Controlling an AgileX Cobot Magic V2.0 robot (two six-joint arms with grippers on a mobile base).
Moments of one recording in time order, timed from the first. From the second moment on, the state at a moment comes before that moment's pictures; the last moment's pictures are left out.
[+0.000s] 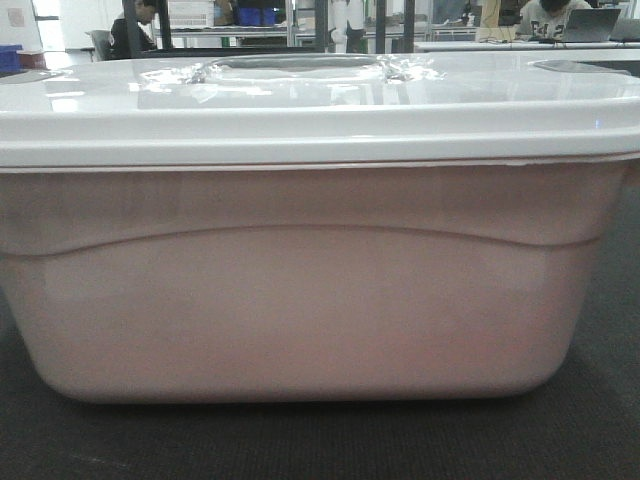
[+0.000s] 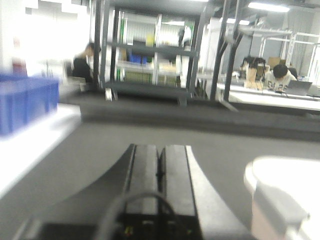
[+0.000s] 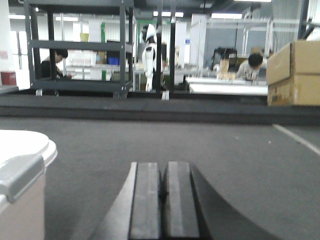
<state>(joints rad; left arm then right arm) -0.07 -0.01 -0.21 -0.11 0.06 0.09 0.01 -0.01 -0.11 0.06 0.03 -0.02</state>
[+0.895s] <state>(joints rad) -0.07 0.87 -0.91 -0.16 0.81 0.09 0.01 0.92 -1.04 0.09 1.02 -0.02</state>
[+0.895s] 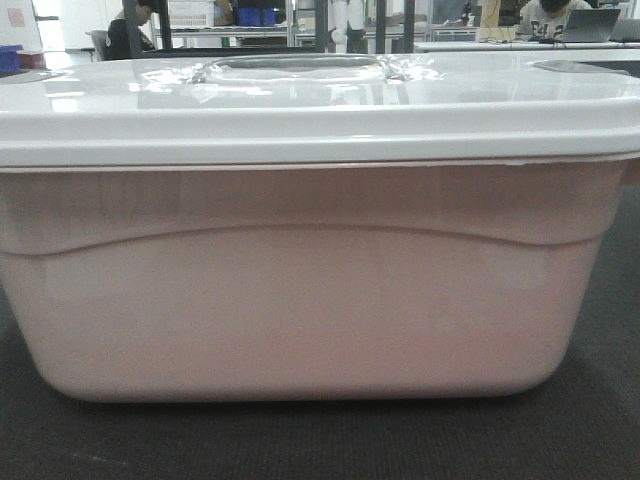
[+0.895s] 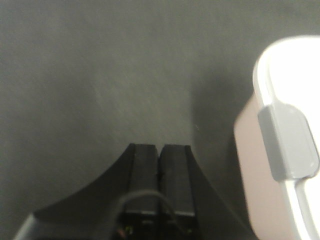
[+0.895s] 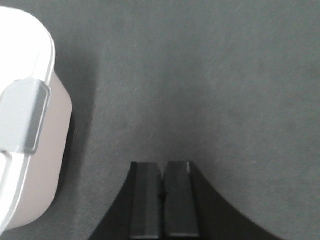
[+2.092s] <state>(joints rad) -0.07 1.05 -0.97 -0.49 0.79 0.12 0.01 1.18 -1.12 0.44 1.01 -0.02</state>
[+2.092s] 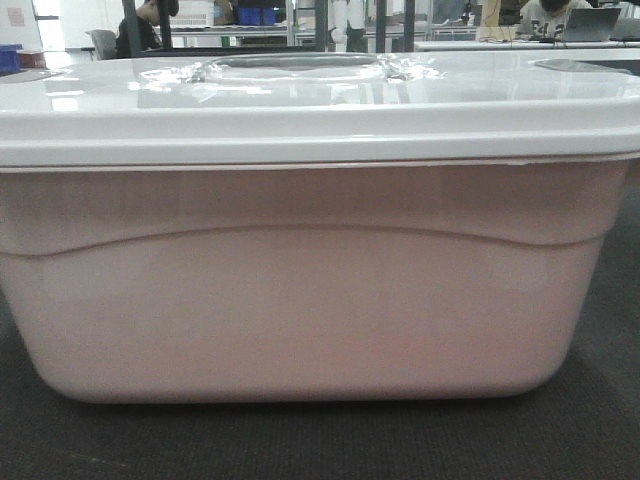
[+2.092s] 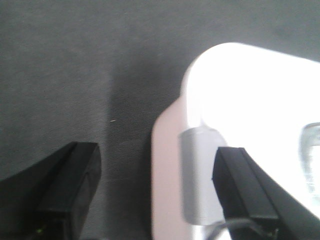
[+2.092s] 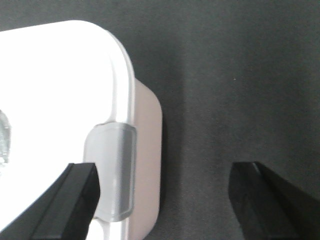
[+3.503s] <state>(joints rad) 0.28 1.36 -1.08 -1.10 1.21 0.69 -0.28 1.44 -1.14 1.11 1.20 -0.61</state>
